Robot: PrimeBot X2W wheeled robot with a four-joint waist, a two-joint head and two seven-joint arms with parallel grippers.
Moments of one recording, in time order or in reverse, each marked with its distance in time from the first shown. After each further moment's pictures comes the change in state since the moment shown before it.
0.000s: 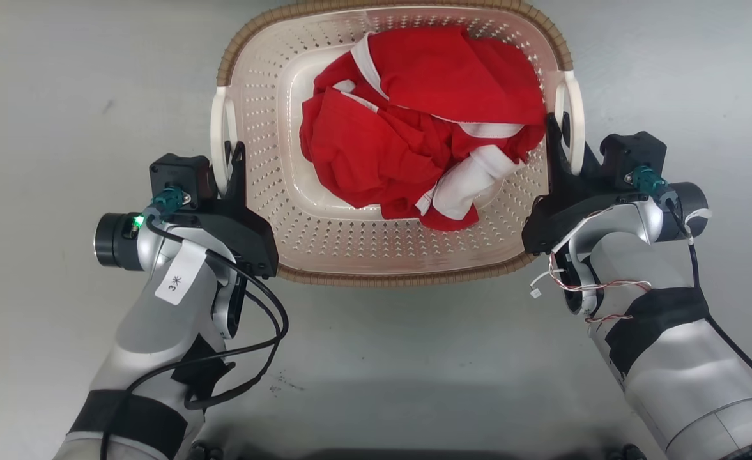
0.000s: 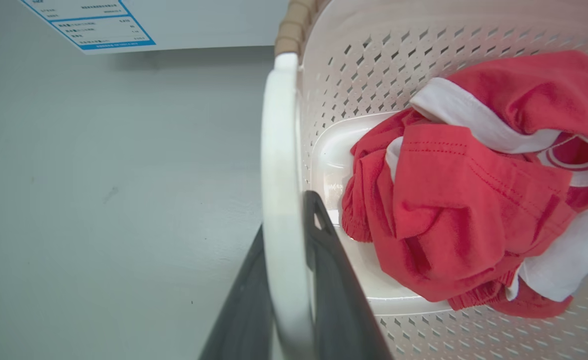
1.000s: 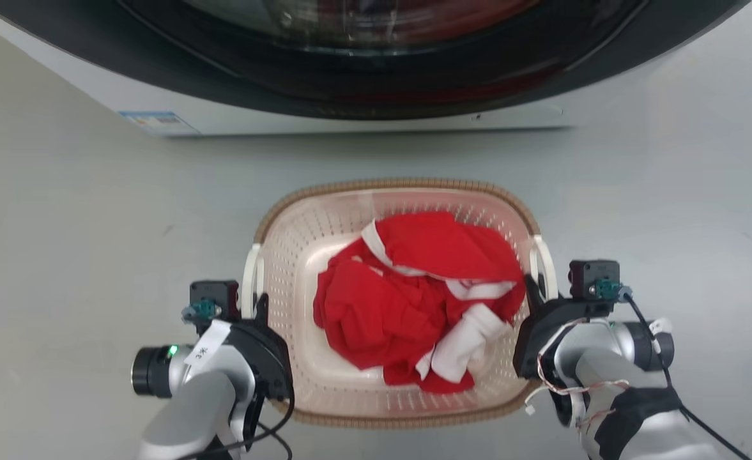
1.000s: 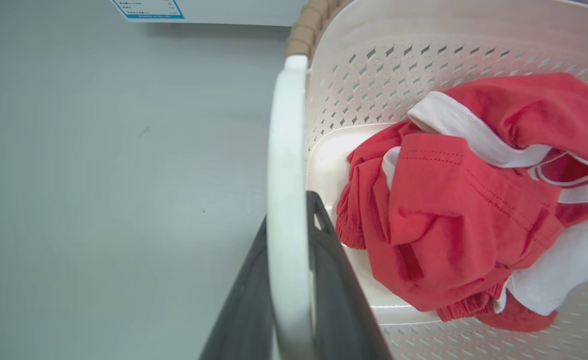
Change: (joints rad) left arm 0.193 -0.001 -0.198 0.091 -0.235 0.017 0.088; right arm 0.172 0.011 0.197 0.156 0.251 -0.005 0.104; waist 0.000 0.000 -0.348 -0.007
